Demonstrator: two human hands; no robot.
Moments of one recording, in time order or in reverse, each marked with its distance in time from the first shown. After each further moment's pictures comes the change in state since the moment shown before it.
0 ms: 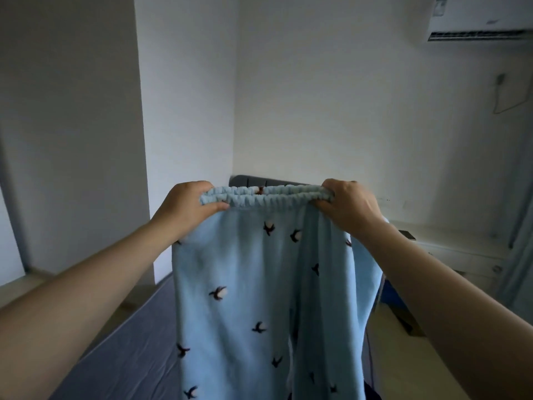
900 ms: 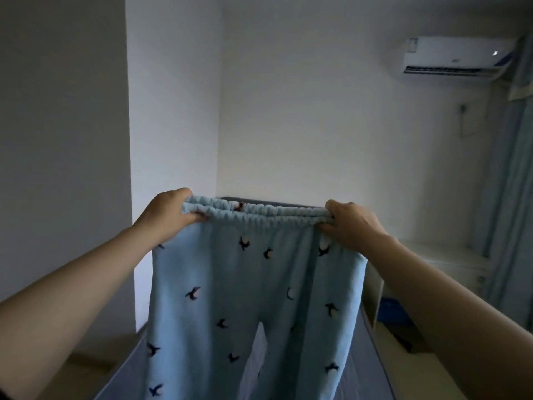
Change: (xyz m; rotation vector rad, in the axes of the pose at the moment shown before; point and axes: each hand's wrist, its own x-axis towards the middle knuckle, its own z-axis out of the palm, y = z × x) left_hand 0.107 -0.226 -0.040 0.061 -0.002 0.039; right_hand 0.106 -0.108 0.100 -0.267 -0.125 0.033
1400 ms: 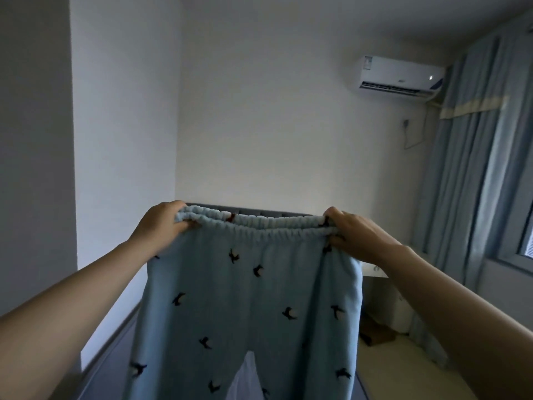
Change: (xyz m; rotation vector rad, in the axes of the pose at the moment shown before) left_hand 0.077 -0.091 0.045 -0.250 -0.118 0.032; right_hand 0.034 -0.030 0.007 -0.047 -0.078 -0.023
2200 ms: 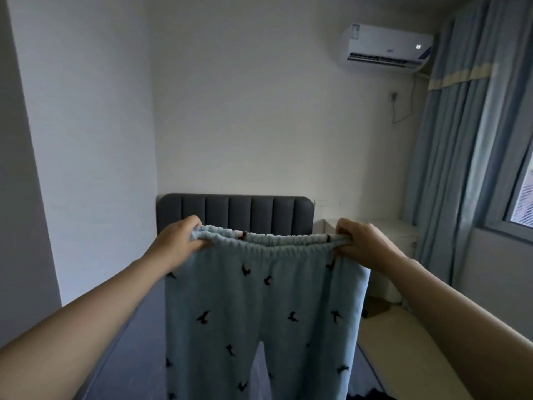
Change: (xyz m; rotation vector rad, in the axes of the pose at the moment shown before) left_hand 0.035 -0.055 0.073 -0.065 -0.193 0.066; right_hand 0.020 0.013 0.080 0.196 0.027 0.305
